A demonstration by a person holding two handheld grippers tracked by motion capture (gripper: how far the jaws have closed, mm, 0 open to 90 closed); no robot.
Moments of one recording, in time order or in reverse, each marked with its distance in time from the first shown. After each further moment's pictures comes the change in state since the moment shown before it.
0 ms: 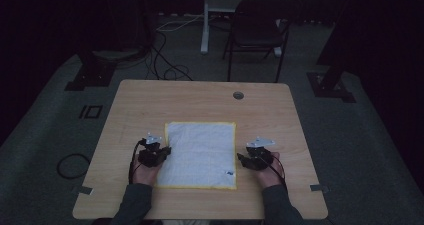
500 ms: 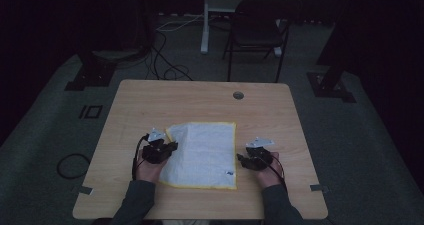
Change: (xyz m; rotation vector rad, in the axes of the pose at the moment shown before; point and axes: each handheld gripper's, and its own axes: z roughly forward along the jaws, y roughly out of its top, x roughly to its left) left arm -0.018 0.021 -0.010 -0.071 -0.093 0.056; right arm 0.000 0.000 0.002 0.011 0.001 -0.006
